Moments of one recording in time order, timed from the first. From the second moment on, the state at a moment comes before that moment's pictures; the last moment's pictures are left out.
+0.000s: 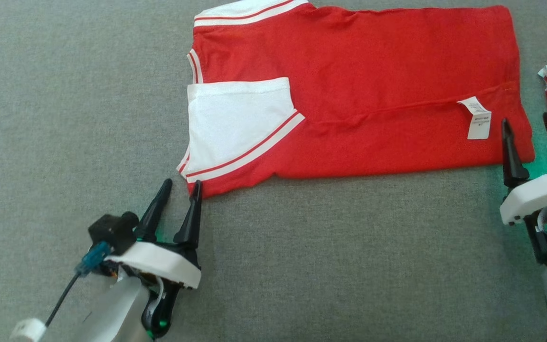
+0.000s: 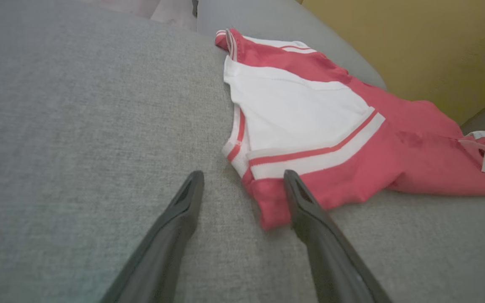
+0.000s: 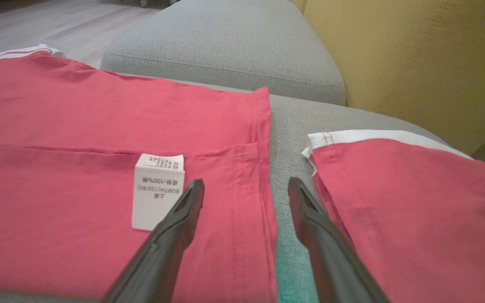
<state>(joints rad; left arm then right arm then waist) -0.33 0.21 -0.52 0.50 -0.68 -0.12 -0.24 -0.38 -0.28 -0.04 0.53 0.06 0.13 -0.13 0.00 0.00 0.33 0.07</state>
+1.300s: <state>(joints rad) -0.14 0.40 -0.72 0.26 -0.78 -0.05 -0.16 -0.12 -0.40 0.06 0.45 0.33 0.13 0.14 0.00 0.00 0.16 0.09</state>
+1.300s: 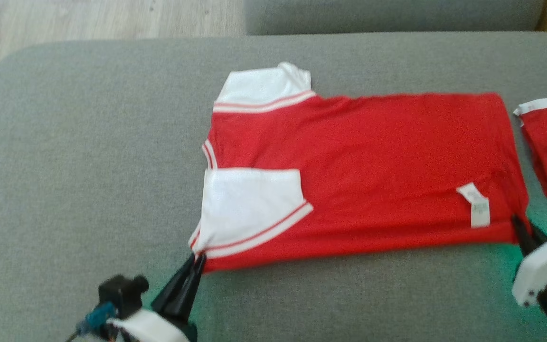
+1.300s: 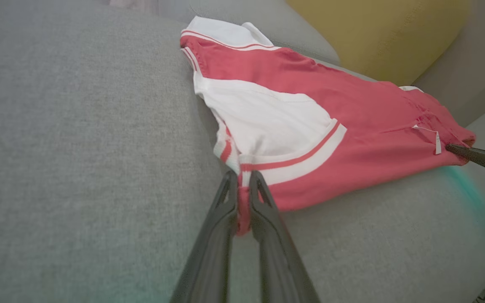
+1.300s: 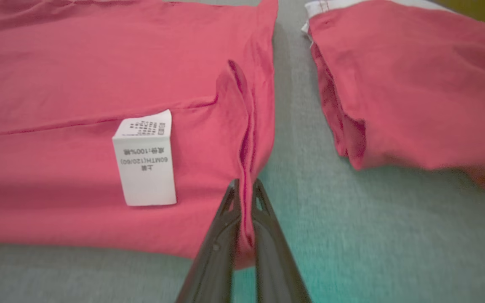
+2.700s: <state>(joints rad) -0.90 0.55 -0.71 0.24 -0.88 -0.12 0.42 -0.08 -0.40 -0.04 0.03 0.28 0.13 0.22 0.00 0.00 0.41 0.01</state>
